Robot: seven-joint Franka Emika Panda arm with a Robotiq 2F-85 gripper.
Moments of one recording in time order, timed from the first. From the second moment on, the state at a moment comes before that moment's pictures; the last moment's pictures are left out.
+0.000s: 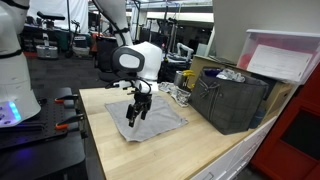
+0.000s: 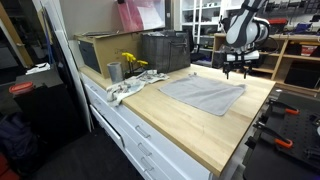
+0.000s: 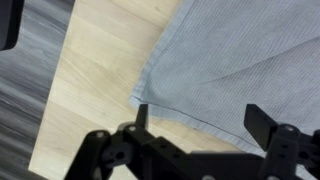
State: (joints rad) arm -0.08 0.36 -0.40 -2.42 0.06 2.71 0.59
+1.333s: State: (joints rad) arm -0.19 0.30 -0.18 -2.13 0.14 2.31 -0.04
